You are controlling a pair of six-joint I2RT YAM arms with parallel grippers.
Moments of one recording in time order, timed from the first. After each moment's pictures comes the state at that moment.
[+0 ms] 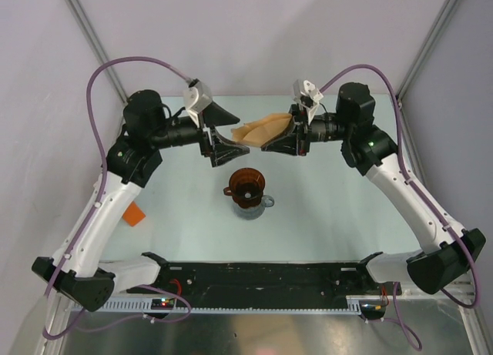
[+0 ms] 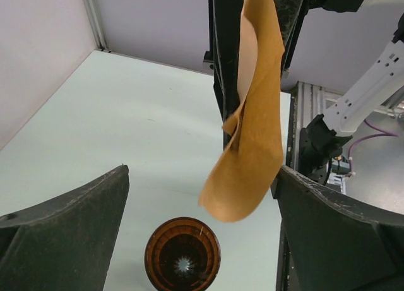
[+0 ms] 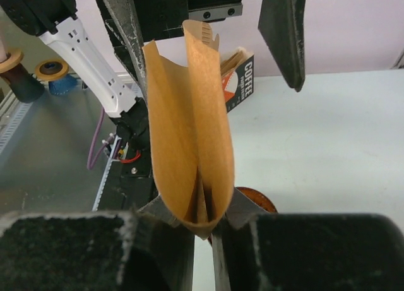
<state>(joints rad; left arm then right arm) -0.45 1.17 1.43 -0.35 0.87 -0.01 0.51 1.32 1.44 -0.18 -1.11 -0.01</state>
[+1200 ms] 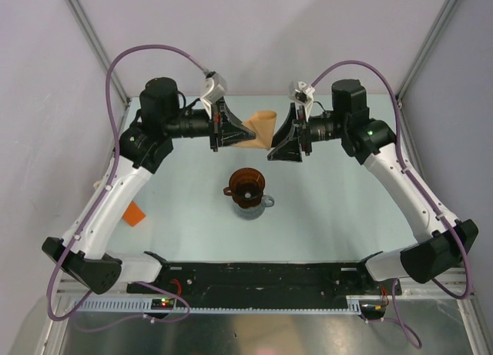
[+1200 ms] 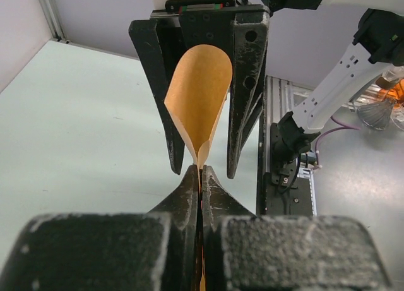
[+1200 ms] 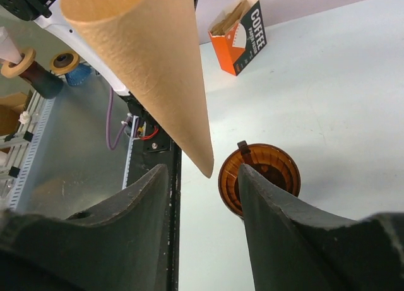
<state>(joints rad) -0.49 1.30 1.56 -0.43 0.93 -0.03 0.46 1.39 1.52 -0.49 -1.12 -0.07</state>
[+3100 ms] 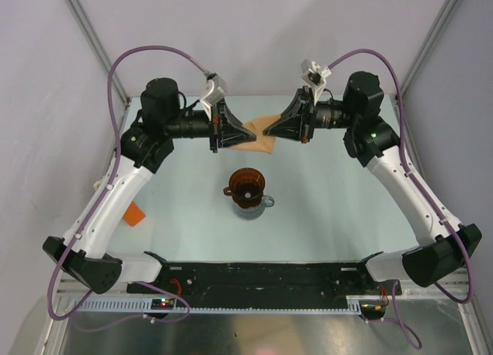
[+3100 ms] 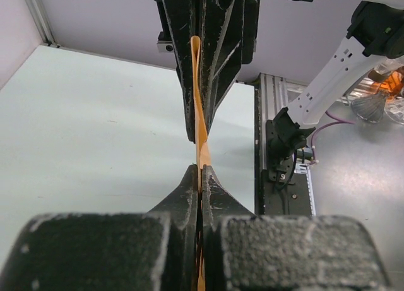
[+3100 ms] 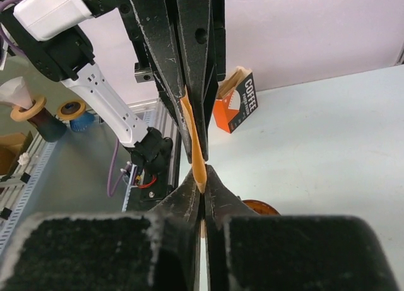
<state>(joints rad) -0.49 1.30 1.55 -0.42 0.98 -0.02 0.45 1.37 1.51 -0.08 -1.12 0.24</state>
